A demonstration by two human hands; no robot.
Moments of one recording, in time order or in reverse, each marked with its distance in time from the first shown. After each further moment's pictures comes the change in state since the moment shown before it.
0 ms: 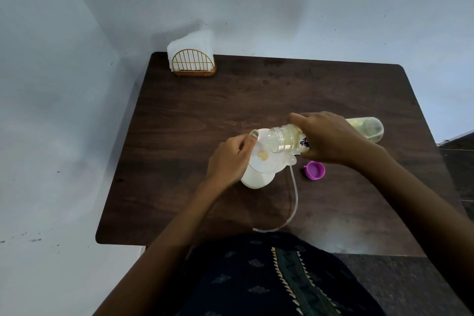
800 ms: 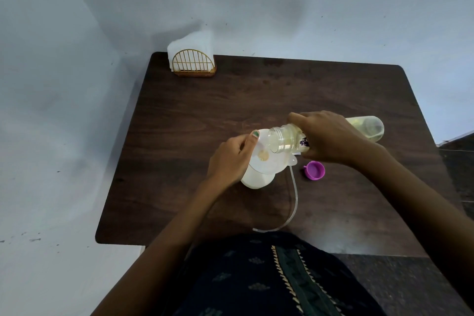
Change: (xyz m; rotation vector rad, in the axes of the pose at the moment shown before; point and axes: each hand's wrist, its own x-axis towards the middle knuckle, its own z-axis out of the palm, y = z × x) left_hand 0.001 -0.002 0.002 0.010 -0.003 -0.011; right_hand 0.000 -0.002 -0.005 -0.024 -0.020 0.004
